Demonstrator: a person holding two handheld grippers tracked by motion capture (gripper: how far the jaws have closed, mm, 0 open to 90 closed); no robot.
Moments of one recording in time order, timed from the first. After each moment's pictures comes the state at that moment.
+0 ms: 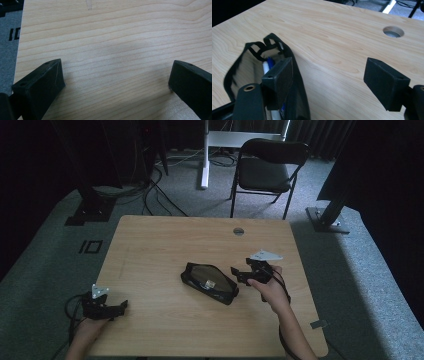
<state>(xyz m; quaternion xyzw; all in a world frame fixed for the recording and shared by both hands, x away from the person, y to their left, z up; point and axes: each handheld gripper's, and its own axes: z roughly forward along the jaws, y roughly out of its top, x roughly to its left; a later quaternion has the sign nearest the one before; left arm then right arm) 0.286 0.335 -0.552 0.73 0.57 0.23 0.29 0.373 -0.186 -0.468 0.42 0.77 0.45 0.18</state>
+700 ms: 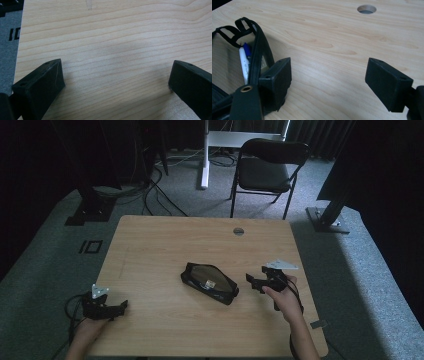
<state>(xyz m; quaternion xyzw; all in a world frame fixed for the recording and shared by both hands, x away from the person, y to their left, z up) 0.286 0.335 -0.552 0.73 0.57 0.23 0.29 0.359 -0.234 -0.496 0.47 0.75 0.44 0.18</state>
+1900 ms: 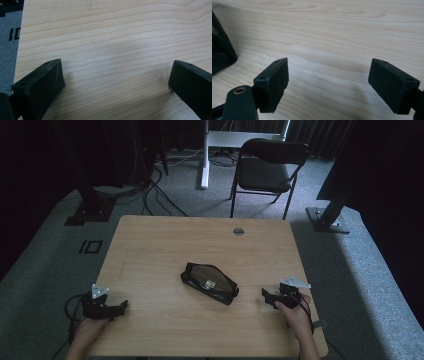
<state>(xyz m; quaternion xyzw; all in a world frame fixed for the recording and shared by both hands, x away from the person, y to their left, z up) 0.286 0.335 -0.552 0.73 0.57 0.23 0.29 0.325 -0.279 -0.542 0.54 0.72 0.37 0.22</state>
